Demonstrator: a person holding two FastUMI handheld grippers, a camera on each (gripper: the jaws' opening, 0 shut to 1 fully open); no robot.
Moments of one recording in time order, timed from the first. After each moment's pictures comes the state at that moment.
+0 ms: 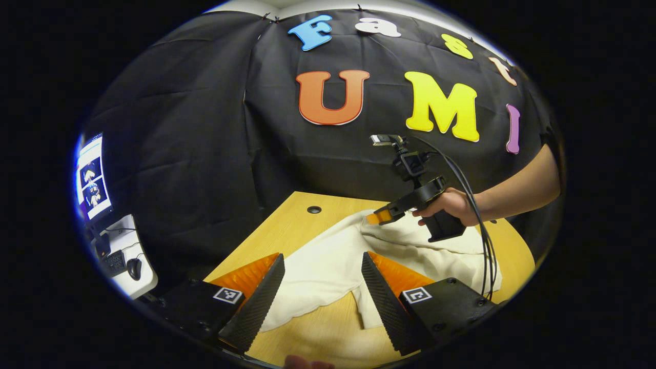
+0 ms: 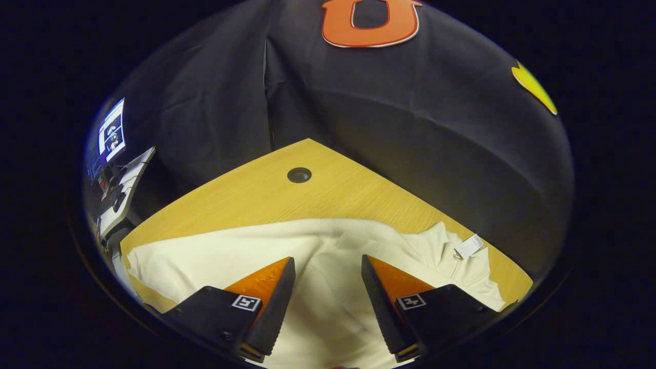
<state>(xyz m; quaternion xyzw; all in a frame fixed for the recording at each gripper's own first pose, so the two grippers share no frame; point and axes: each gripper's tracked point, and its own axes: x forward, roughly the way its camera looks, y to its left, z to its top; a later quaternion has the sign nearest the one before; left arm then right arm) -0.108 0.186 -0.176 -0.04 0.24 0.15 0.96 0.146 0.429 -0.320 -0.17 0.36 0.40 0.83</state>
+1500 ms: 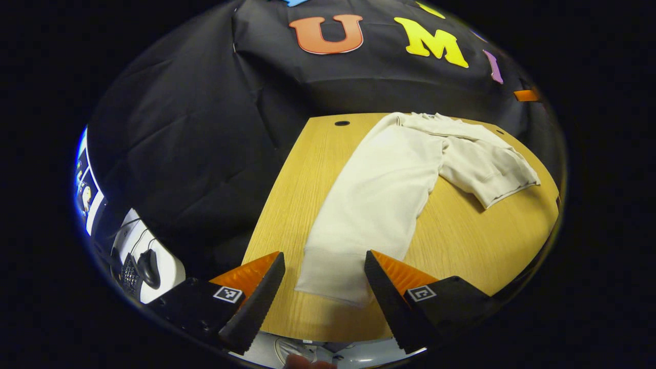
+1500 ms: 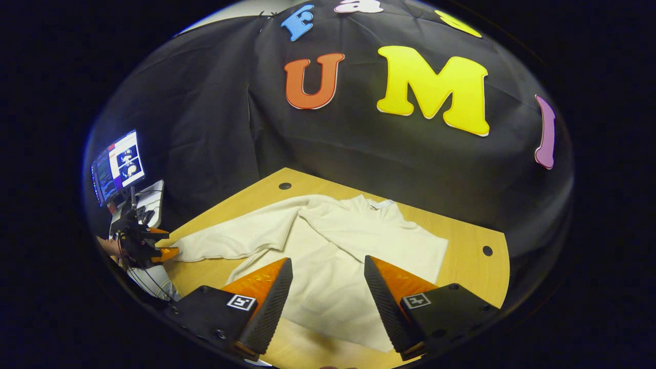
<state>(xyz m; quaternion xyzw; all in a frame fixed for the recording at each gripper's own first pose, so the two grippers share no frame) -0.250 0.318 -0.342 0.02 0.41 0.07 0.91 -0.021 0.180 -0.166 -0.08 0.31 0.31 0.90</state>
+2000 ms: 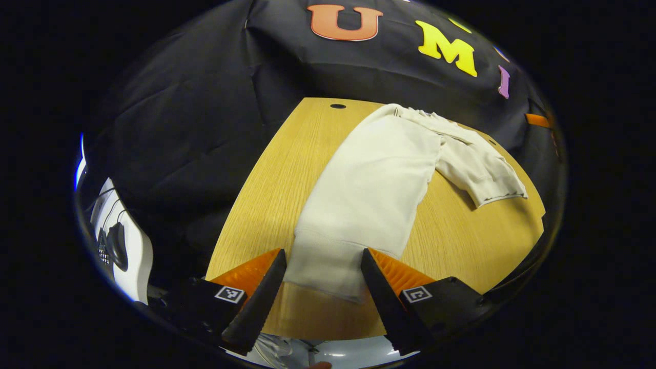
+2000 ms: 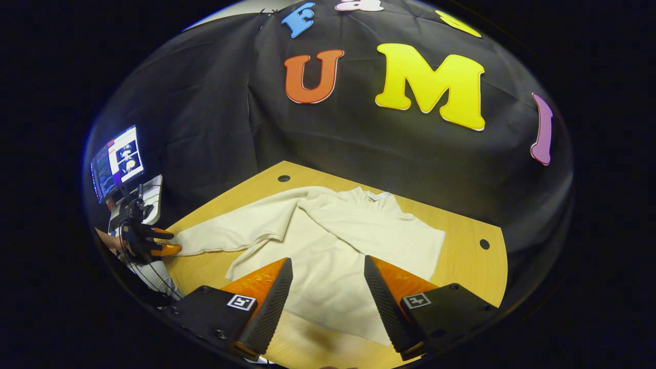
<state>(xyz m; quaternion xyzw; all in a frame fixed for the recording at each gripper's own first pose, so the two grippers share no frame) -0.254 0.304 -0.363 -0.05 0.43 0.03 0.90 -0.034 0.173 -0.169 -0.10 0.32 0.31 0.89</state>
